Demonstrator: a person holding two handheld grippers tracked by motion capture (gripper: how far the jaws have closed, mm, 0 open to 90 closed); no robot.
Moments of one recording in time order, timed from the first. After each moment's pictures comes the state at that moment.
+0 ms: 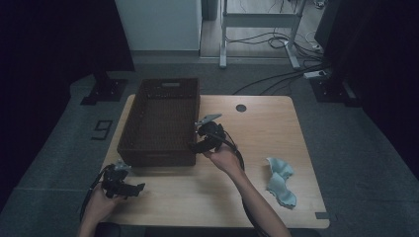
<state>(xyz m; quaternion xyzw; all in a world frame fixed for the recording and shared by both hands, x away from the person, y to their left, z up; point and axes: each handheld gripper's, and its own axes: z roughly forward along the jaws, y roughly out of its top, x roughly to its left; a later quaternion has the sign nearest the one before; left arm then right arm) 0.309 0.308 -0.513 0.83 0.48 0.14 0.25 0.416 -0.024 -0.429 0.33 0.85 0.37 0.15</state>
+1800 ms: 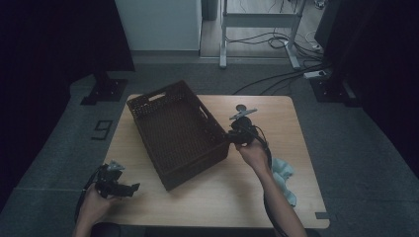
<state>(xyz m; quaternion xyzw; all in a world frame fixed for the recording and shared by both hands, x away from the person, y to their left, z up) 0.305 0.323 -0.508 0.83 0.48 0.14 0.25 0.431 -0.124 -0.430 0.41 0.83 0.34 0.15</state>
